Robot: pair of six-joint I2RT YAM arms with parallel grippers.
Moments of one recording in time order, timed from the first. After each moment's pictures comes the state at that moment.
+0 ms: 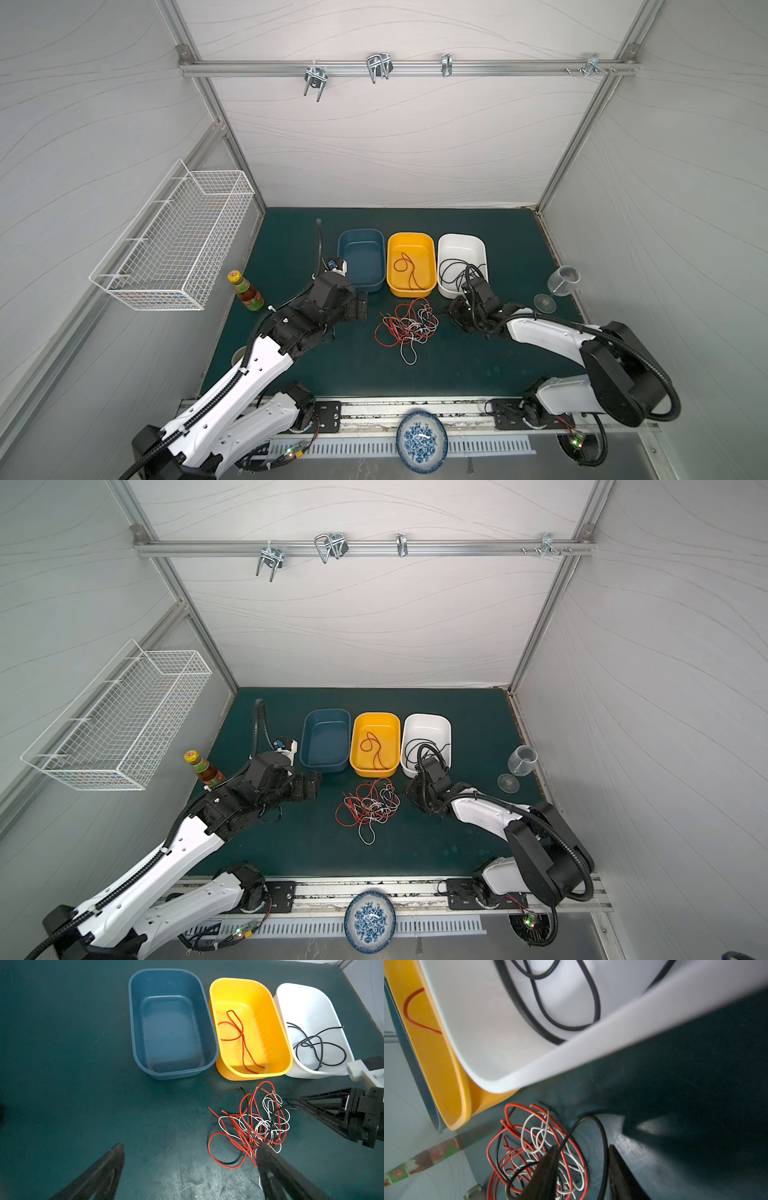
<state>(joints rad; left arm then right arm) -0.60 0.88 0.85 -0.76 -0.25 -0.44 0.62 1.37 0.57 -0.11 -0.14 1.18</state>
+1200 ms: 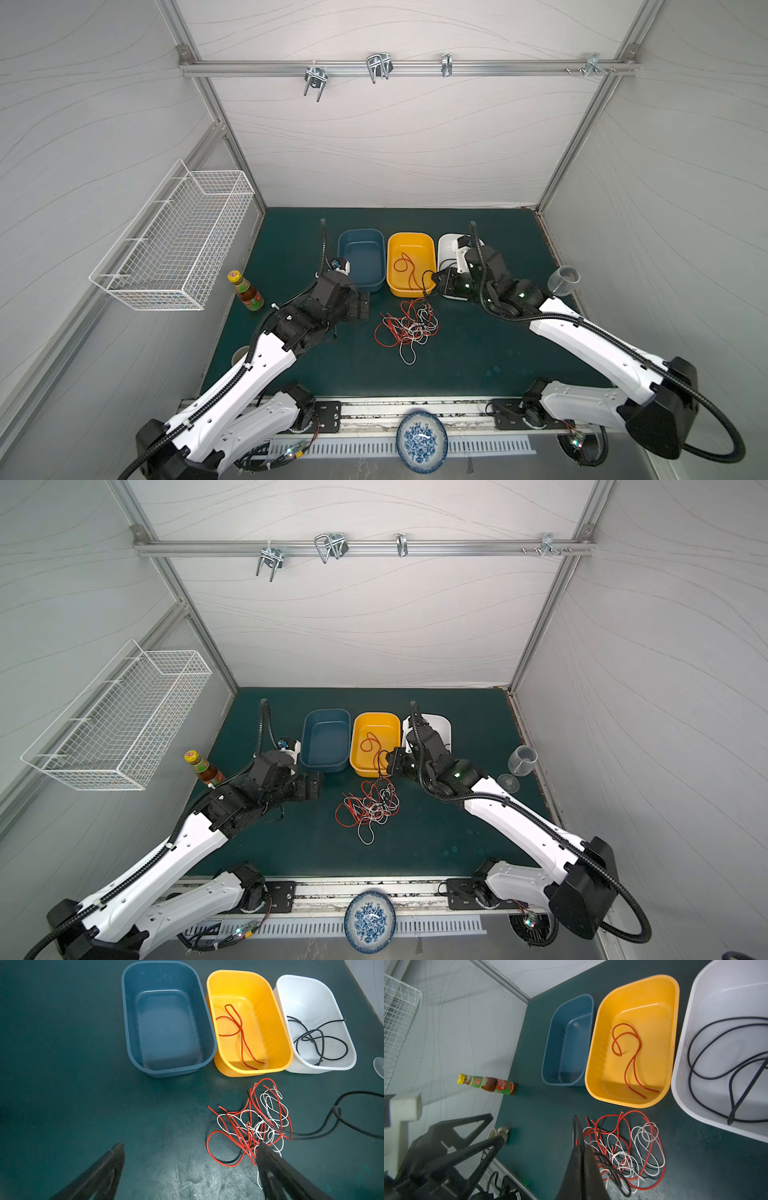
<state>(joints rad) -0.60 0.90 0.85 -0.75 -0.23 -0.43 0.78 1.17 1.03 -0.44 -0.05 0.72</state>
